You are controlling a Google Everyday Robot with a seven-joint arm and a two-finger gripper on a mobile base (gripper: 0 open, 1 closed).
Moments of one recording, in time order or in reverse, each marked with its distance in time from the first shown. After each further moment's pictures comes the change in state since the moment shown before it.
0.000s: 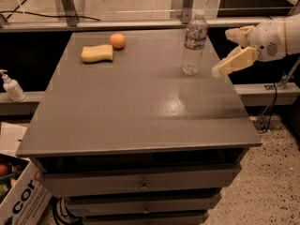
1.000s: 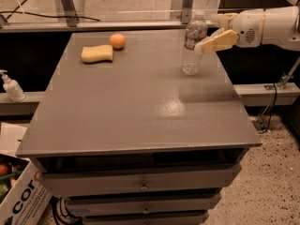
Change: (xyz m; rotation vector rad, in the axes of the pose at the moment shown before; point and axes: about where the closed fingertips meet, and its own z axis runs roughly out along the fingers) arm -0.049 -0.043 0.042 -0.016 -0.227 0.029
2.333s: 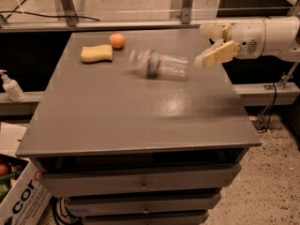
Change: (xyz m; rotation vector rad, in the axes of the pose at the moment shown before) arm -0.004 0.070 0.001 -0.187 -0.060 0.028
